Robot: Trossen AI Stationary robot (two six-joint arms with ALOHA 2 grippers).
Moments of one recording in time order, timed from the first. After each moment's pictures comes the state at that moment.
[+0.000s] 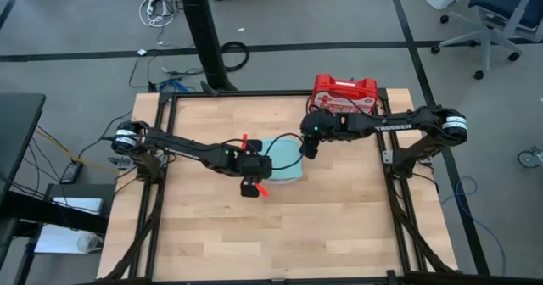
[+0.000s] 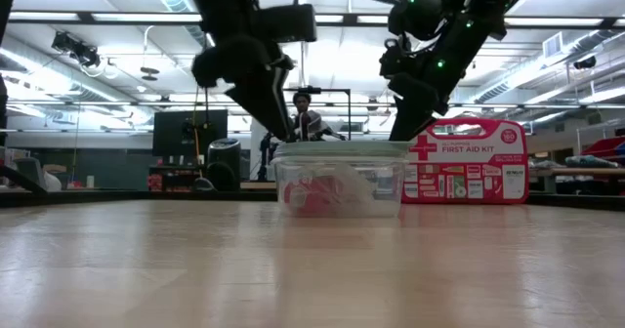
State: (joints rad) left arm -0.13 1.72 1.24 -0.60 -0.34 0.09; right arm -0.22 1.46 0.90 -0.37 0.27 0.14
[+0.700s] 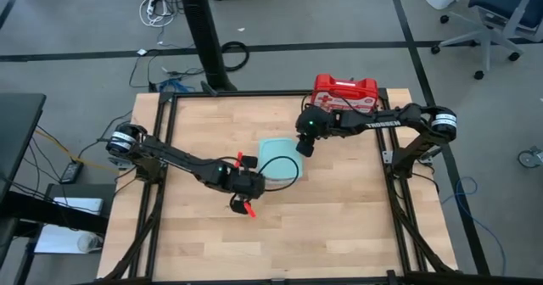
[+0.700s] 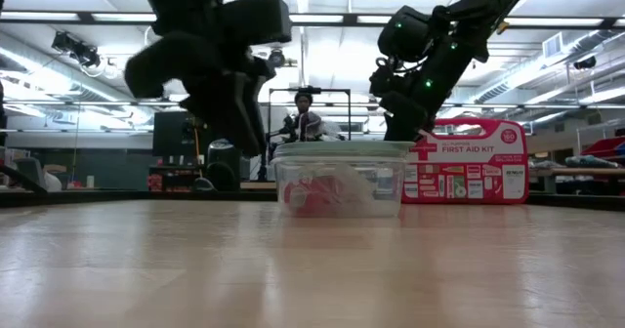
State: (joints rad) left arm -0.26 1.69 1.11 -0.53 -0.31 0.03; right arm -0.30 1.55 0.90 -0.25 0.15 0.05
